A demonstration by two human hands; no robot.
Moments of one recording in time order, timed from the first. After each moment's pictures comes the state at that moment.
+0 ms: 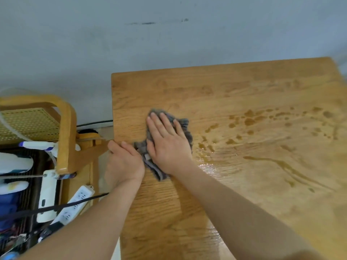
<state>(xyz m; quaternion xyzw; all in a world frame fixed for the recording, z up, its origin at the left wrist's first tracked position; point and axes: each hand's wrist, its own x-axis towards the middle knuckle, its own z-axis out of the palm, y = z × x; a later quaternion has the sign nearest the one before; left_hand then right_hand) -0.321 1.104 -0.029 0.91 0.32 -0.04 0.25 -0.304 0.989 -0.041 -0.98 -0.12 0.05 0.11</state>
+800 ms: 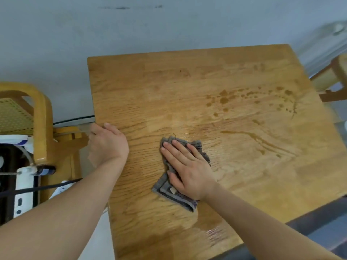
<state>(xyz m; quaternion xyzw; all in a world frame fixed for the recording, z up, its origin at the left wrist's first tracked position) -0.321 1.109 -0.039 0.92 0.29 -0.03 0.24 -0.435 0.908 -0.038 -0.98 -0.18 0.08 0.10</state>
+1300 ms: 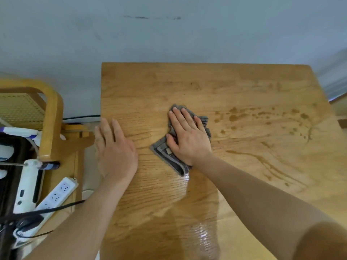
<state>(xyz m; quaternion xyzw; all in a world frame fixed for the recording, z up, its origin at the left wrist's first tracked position) -0.344 1.099 -0.035 0.98 0.12 -0.08 0.14 -0.320 0.897 -0.037 -0.99 -0.10 0.09 0.07</state>
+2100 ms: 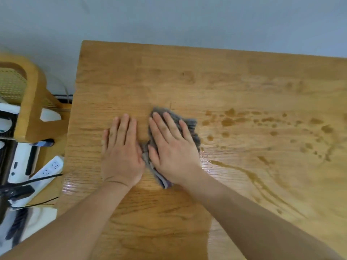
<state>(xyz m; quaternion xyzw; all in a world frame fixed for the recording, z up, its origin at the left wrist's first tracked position) -0.354 1.015 -0.043 0.99 0.04 -0.06 0.10 -0.332 0.866 -0.039 -0.97 -0.21 0.08 0.11</state>
